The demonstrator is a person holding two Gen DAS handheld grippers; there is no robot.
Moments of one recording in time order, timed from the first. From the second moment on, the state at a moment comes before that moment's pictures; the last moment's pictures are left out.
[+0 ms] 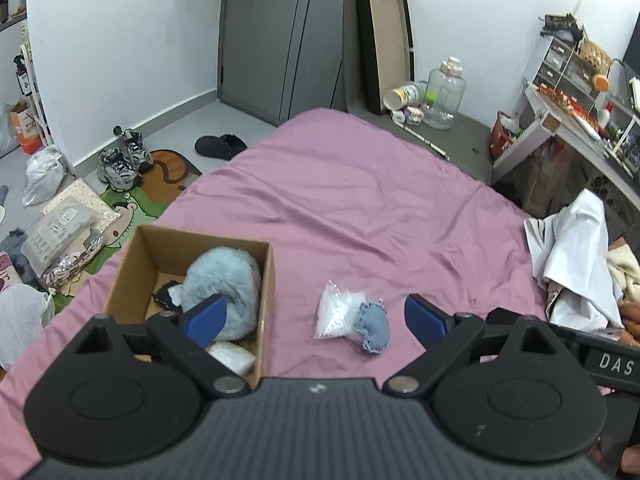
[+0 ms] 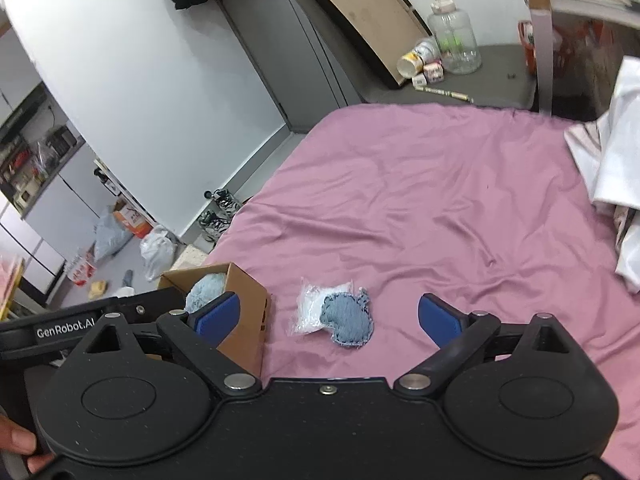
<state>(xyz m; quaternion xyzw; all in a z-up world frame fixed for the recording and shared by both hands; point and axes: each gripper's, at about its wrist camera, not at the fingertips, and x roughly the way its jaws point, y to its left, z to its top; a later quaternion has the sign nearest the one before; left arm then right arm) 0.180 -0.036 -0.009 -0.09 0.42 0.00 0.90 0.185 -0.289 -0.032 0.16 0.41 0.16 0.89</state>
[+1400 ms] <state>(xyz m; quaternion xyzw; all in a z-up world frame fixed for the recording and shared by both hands) 0.250 -0.067 -0.117 -0.13 0.47 0.04 0.87 0.241 -0.308 -0.156 0.23 0.41 0.21 0.86</state>
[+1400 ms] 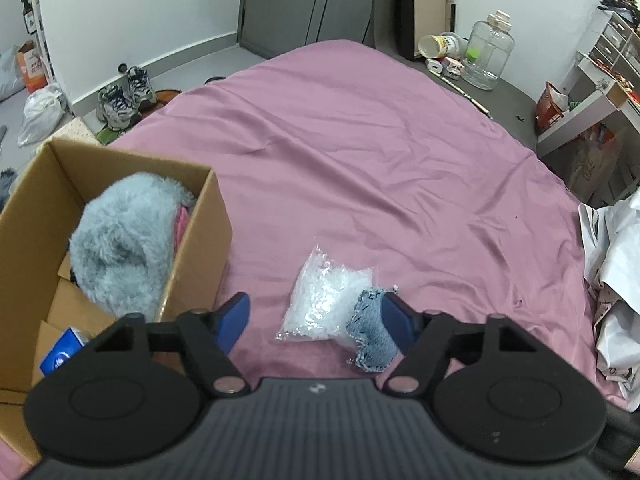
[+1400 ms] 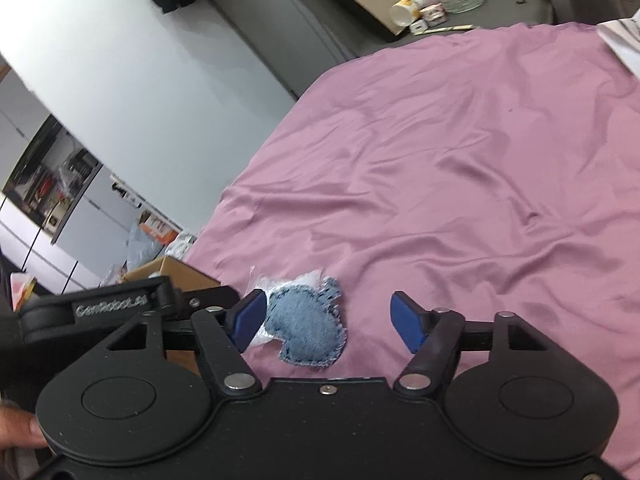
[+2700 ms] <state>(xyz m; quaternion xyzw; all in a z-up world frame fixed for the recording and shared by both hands) 0.272 -0.089 -0.133 -0.10 0.48 0.03 0.87 0.241 -0.278 -0.177 0.21 0.44 0.17 0.85</state>
